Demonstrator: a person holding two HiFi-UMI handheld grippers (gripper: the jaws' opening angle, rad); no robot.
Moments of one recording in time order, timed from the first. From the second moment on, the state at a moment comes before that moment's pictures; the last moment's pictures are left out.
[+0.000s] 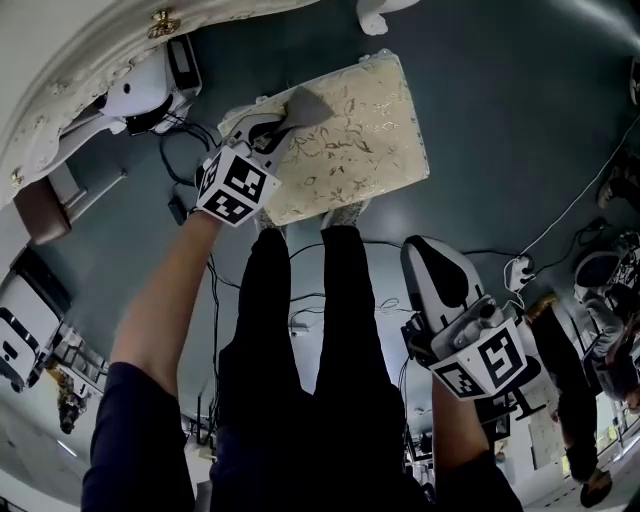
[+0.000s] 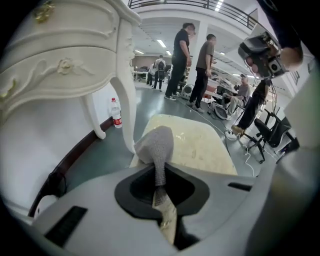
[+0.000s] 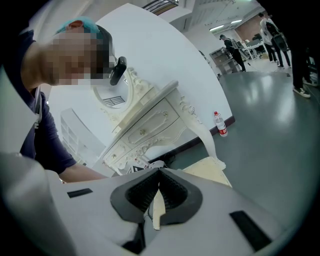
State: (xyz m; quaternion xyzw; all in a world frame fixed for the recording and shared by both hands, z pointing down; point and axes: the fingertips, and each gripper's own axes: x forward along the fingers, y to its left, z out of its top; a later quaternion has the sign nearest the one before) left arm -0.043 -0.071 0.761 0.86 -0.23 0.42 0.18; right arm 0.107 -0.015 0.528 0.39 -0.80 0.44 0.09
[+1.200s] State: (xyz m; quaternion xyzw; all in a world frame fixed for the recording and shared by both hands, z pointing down) left arm -0.020 -0.046 0.725 0.87 -0.24 0.40 0.19; right arm 0.093 -0.015 0.519 0.37 -0.82 0.44 0.07
